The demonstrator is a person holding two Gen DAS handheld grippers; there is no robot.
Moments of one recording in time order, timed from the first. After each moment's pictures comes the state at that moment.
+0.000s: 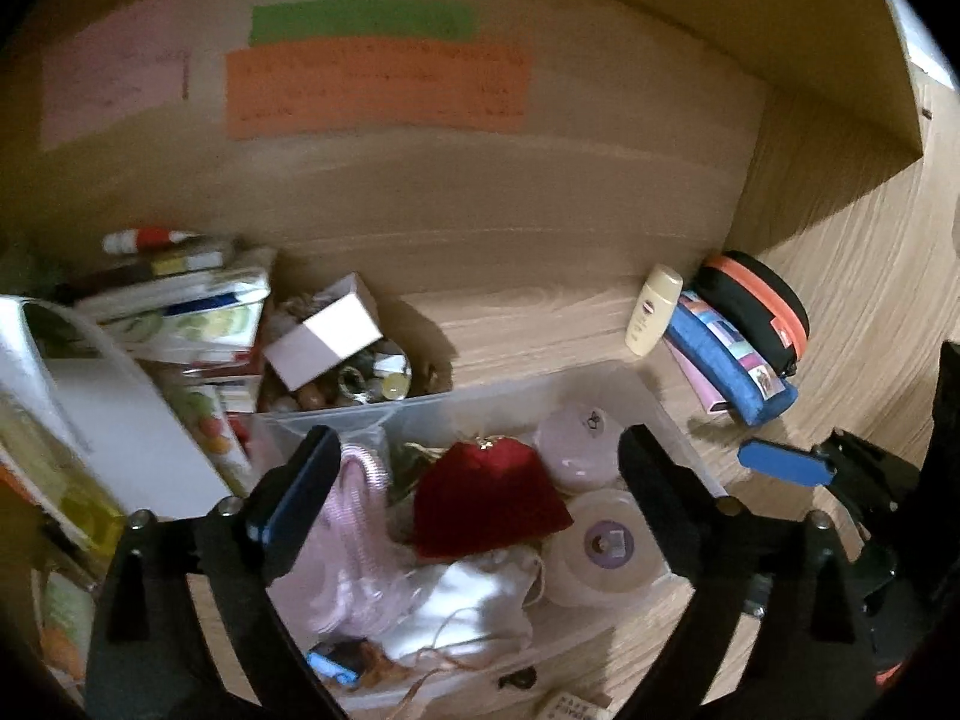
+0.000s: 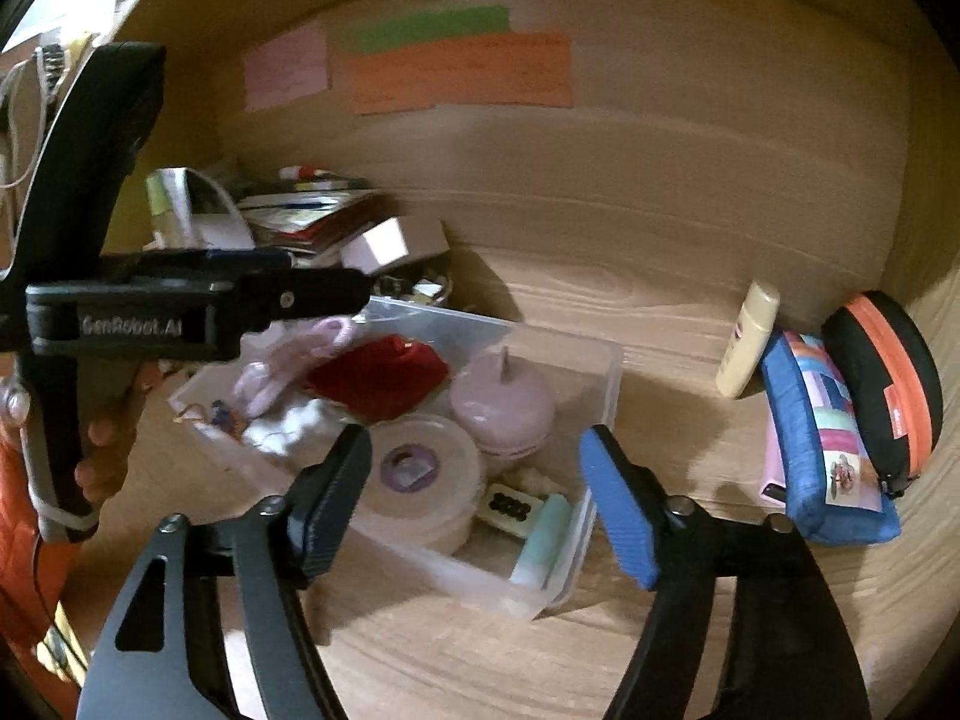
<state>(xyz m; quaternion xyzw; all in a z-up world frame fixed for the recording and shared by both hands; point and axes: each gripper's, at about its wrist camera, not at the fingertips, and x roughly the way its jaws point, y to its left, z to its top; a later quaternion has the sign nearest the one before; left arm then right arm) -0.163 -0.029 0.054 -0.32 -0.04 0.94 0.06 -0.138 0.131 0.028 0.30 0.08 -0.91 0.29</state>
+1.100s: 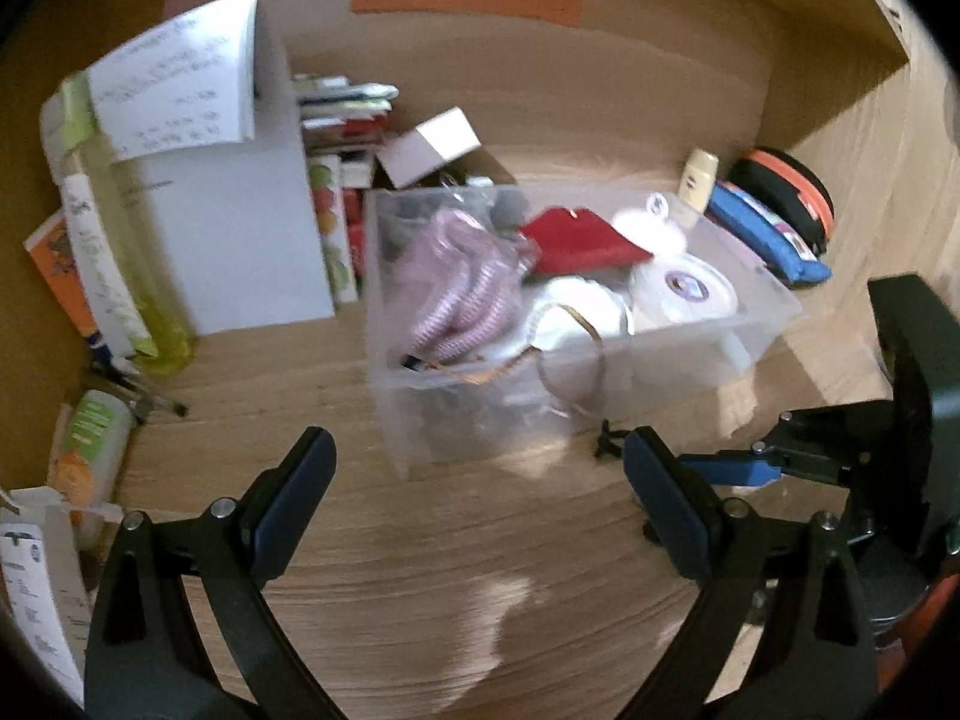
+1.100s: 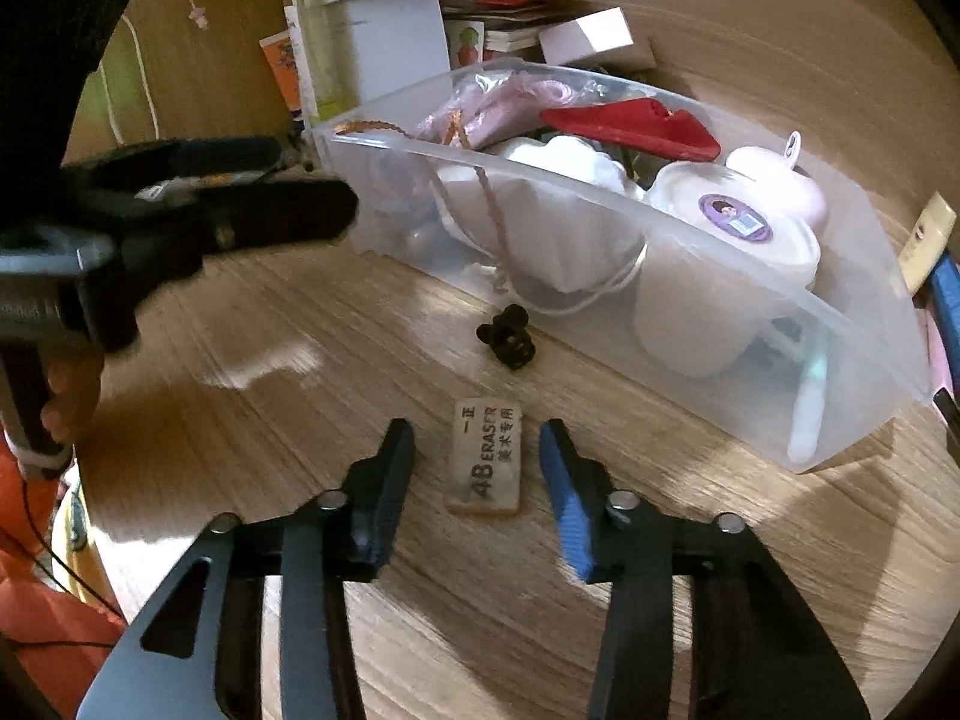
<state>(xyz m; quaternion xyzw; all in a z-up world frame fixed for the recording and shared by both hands) -0.070 -0.057 -0.023 -0.37 -0.02 0.93 0.02 -0.090 0.066 -0.066 0.41 0.16 -0.81 0.38</state>
